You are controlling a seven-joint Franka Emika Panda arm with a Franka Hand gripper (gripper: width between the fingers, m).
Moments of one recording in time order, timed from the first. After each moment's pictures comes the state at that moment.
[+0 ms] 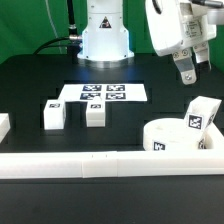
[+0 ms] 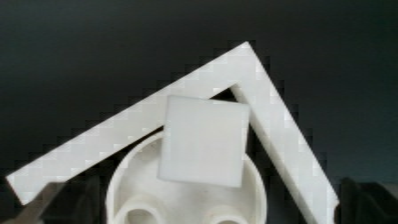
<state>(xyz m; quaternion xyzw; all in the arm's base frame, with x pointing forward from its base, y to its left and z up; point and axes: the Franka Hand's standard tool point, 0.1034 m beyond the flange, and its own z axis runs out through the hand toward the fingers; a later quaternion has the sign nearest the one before) 0.618 0.108 0.124 -0.50 0.85 0.04 0.18</state>
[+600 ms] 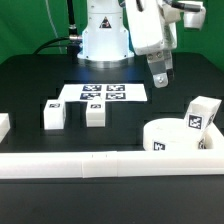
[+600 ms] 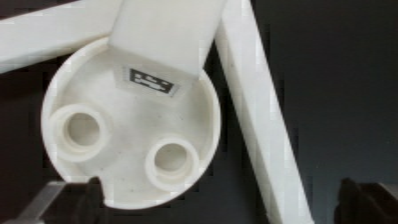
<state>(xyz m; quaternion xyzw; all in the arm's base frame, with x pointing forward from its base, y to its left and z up) 0.615 0.066 0.116 -0.59 0.79 -0.01 0.17</state>
